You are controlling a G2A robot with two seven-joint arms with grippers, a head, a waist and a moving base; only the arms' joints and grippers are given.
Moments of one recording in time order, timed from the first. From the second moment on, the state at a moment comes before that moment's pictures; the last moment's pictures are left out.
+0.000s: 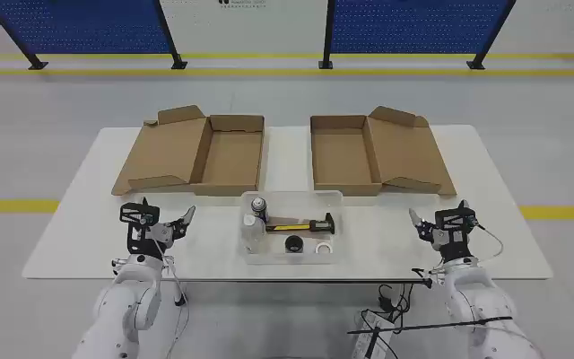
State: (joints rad) left arm 1.73 -1.15 -1.60 -1.80 1.33 0.00 0.00; right arm -1.73 -1.15 1.60 -1.80 -1.33 0.00 0.00
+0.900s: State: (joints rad) left arm 1.69 -1.16 -1.59 -1.84 1.30 -0.02 -0.01; right arm -1.73 -1.15 1.60 -1.80 -1.33 0.00 0.00
